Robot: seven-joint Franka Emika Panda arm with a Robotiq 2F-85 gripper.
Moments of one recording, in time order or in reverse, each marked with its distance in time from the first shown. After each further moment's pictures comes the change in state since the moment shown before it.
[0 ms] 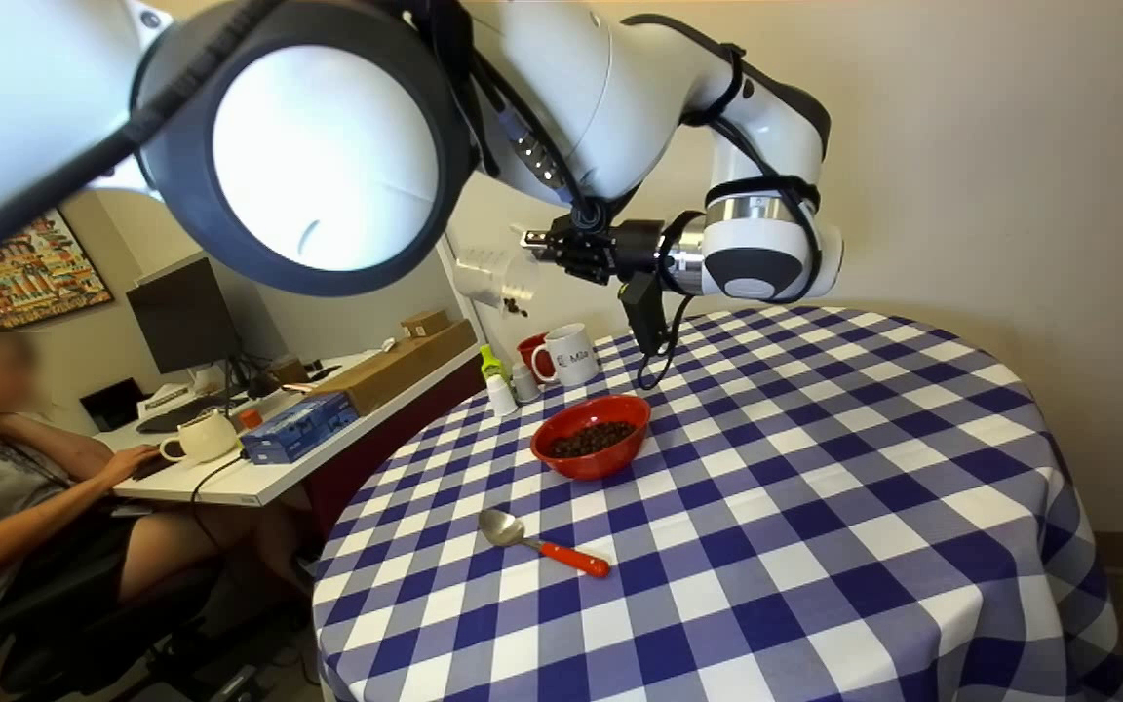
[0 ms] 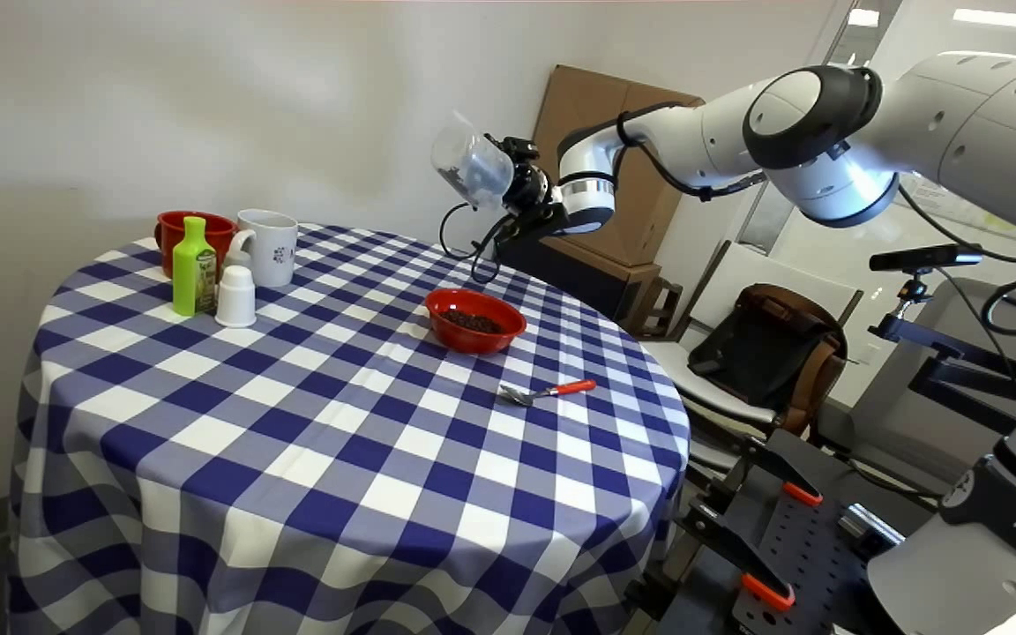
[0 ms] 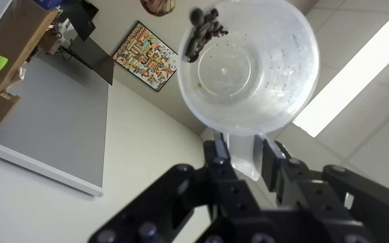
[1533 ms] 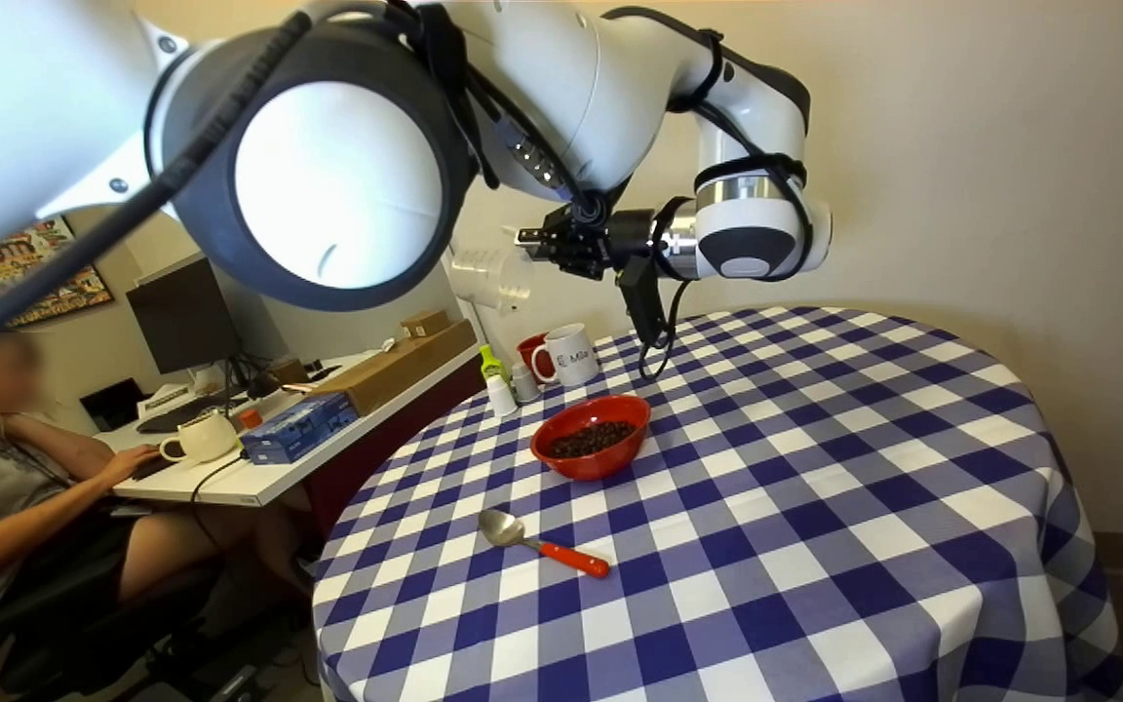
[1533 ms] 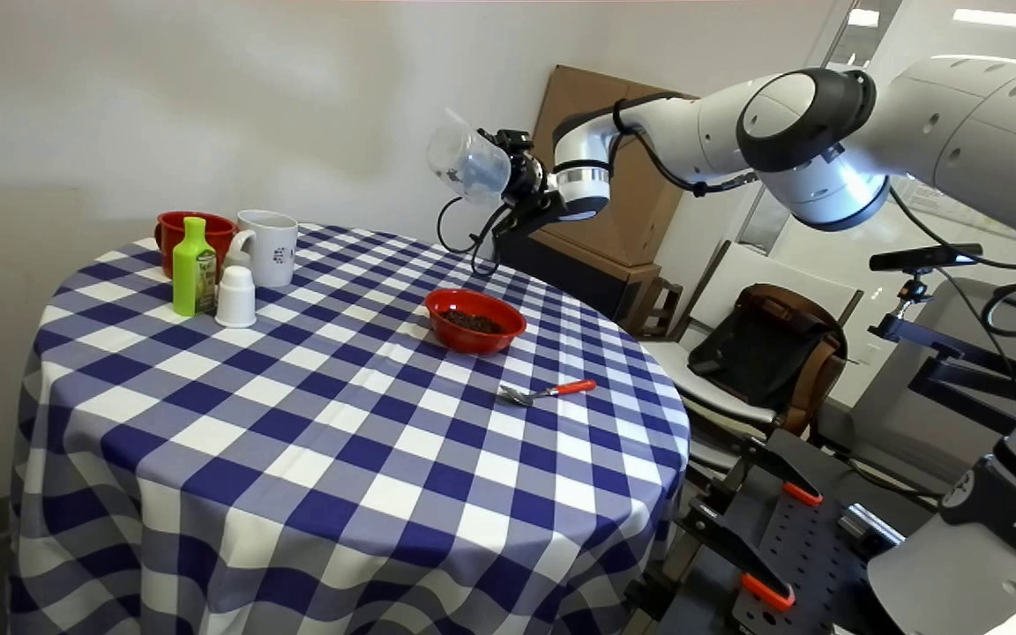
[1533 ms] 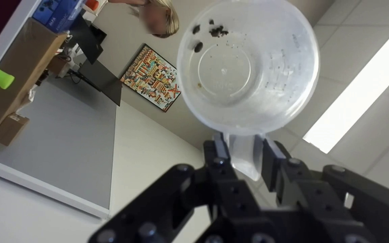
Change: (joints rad) arm 0.027 0.018 0.012 0.089 -0.059 -0.002 0.069
